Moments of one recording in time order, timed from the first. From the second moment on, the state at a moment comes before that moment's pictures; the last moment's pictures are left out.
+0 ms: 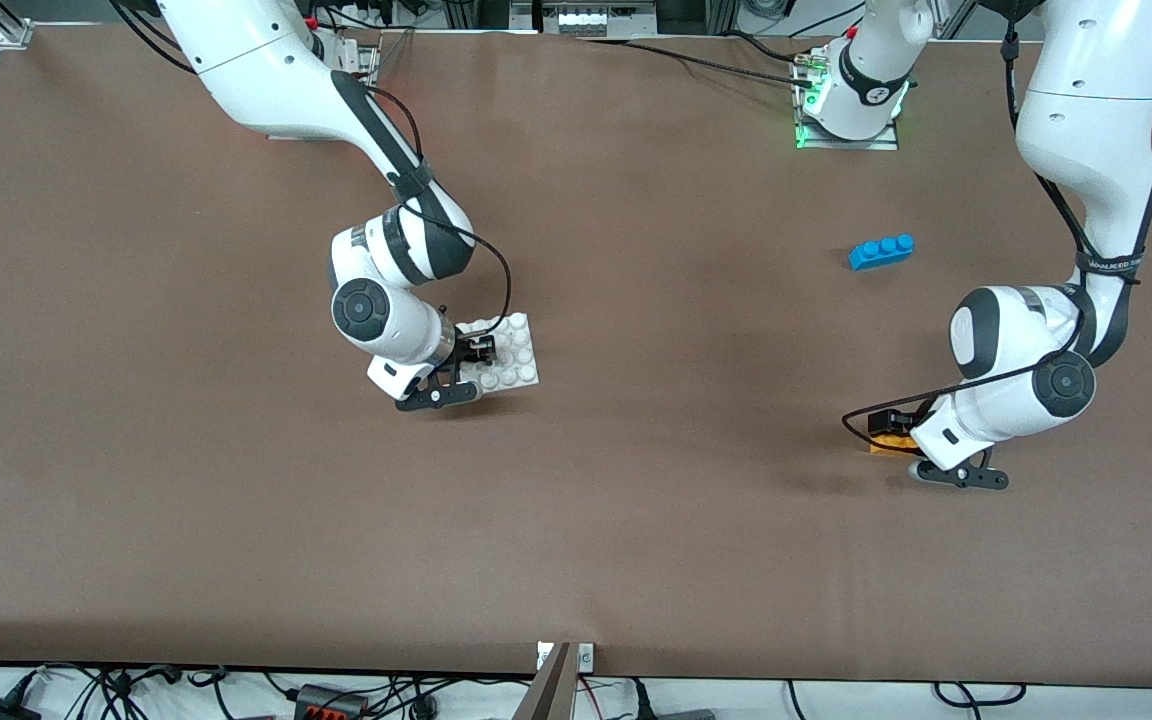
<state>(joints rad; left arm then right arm) 0.05 0.64 -0.05 -1.74 -0.02 2.35 0.13 0.44 0.64 0.07 -1.79 0.25 2.39 0.17</state>
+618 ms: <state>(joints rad) 0.05 0.68 -0.05 -1.74 -0.02 2.38 0.13 0.52 0.73 0.09 -1.65 0.30 2.40 0.38</state>
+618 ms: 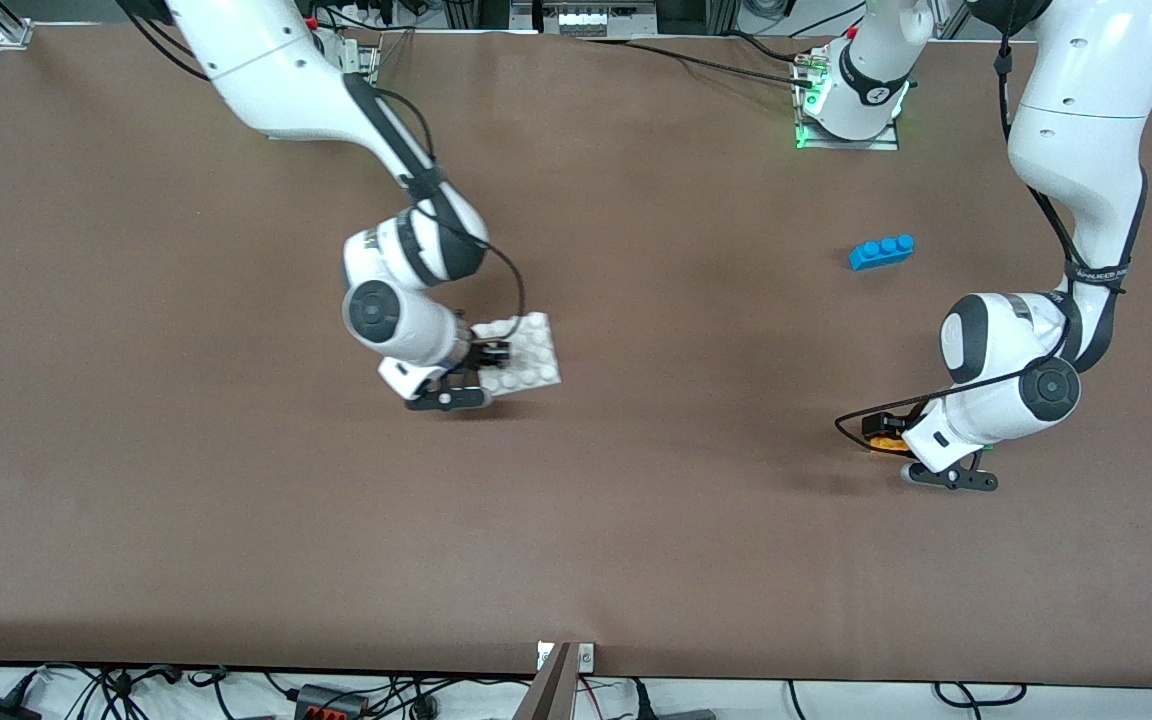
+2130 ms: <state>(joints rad) 0.03 0.61 -0.23 -1.56 -0.12 2.02 -0.08 0.56 0.60 -0.08 -1.47 0.14 2.00 0.47</state>
